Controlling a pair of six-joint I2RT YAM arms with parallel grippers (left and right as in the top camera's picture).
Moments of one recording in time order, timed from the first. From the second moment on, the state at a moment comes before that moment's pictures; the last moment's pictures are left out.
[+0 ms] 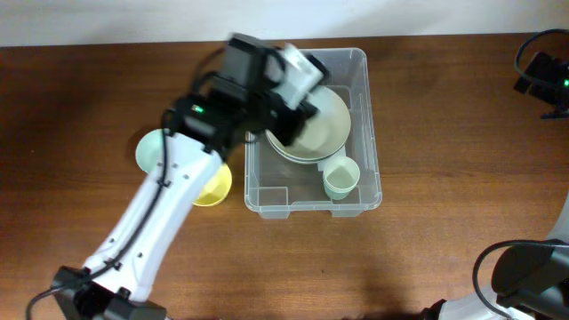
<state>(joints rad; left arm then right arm) -0.51 1.68 1.74 -0.83 0.47 0.24 -0.48 1.76 1.90 -1.02 -0.05 0.09</state>
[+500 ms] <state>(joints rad) -0.70 1.77 1.74 -0.93 0.46 0.38 -0.48 1.76 1.90 -1.02 -0.05 0.09</state>
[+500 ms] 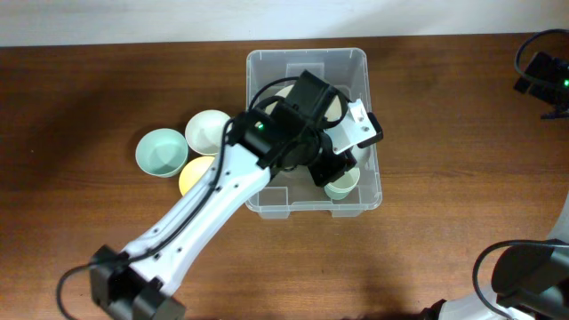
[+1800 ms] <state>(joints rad) -0.44 1.86 1.84 -0.96 0.16 0.08 -0.48 1.76 1.90 -1.02 -0.05 0.09</state>
